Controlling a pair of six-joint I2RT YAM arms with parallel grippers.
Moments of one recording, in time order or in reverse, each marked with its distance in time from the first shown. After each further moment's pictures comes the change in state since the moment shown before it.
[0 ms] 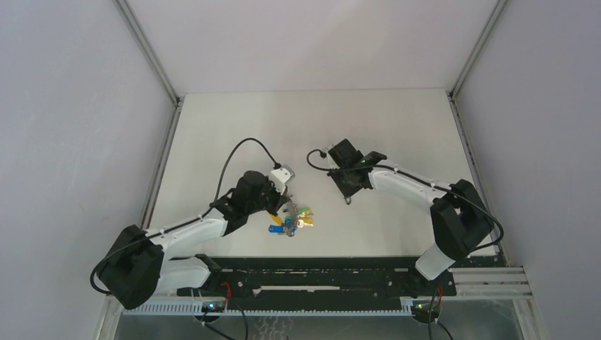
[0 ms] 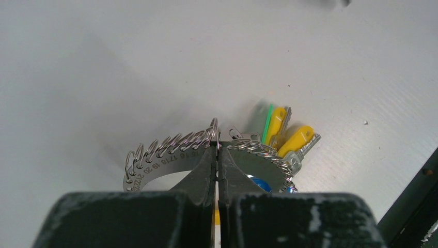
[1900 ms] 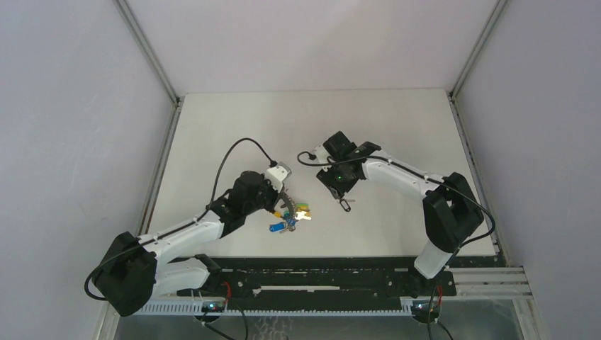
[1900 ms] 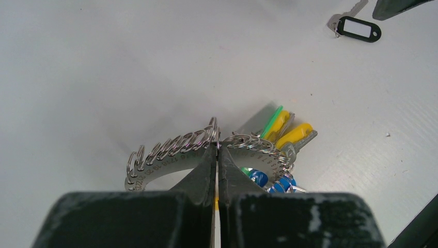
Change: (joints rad) left arm -0.004 -0.064 0.000 -0.016 -0.105 0.016; right arm 0.016 0.066 0.175 -0.196 -0.127 -0.195
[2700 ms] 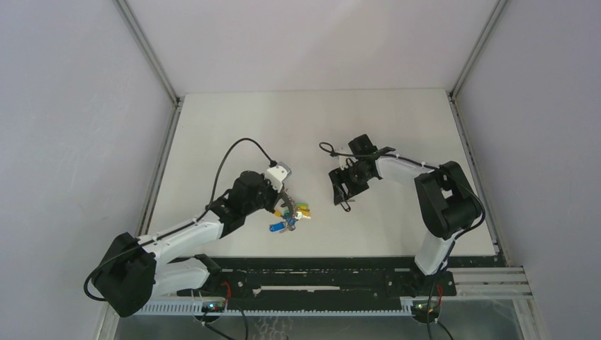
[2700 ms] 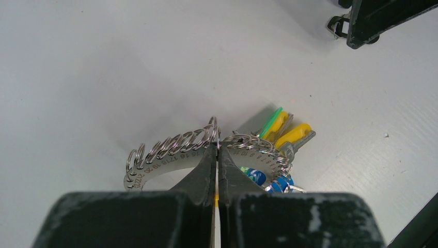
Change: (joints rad) left arm -0.001 -0.006 0.000 0.000 0.000 0.001; right arm -0.235 0.077 -0.197 0.240 -0.371 0.107
